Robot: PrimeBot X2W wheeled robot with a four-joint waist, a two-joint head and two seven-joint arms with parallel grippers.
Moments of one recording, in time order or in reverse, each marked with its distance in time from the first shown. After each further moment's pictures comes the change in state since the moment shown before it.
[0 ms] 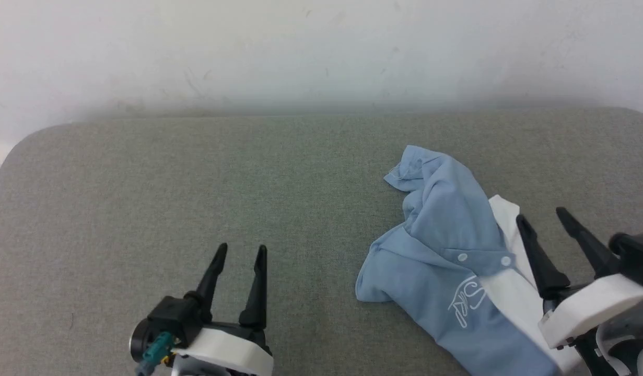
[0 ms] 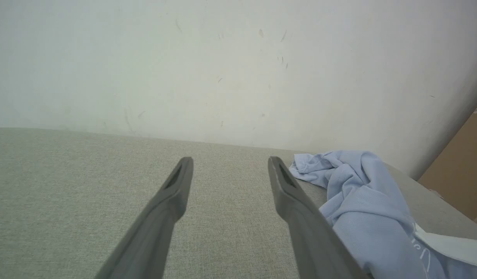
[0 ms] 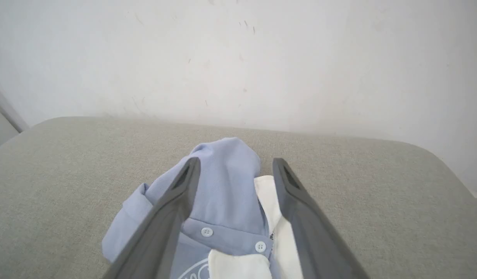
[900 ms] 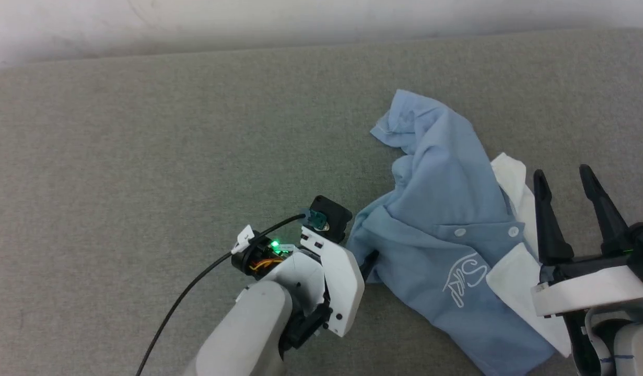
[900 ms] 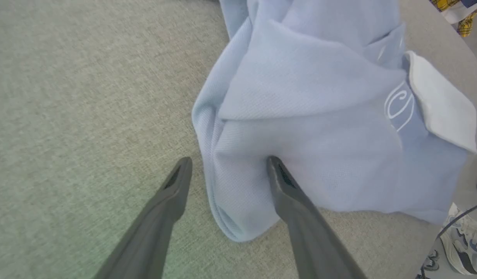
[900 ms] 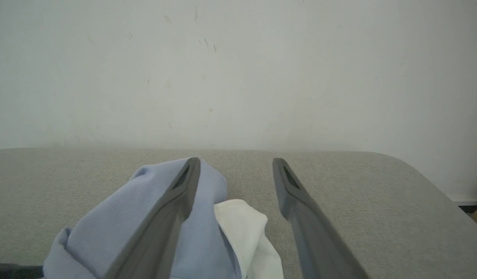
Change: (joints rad) left arm -0.412 0.005 -0.357 0.167 -0.062 -0.051 0.771; right arm -0.078 0.128 -0.060 0.062 -0.161 0.000 -0.322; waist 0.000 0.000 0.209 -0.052
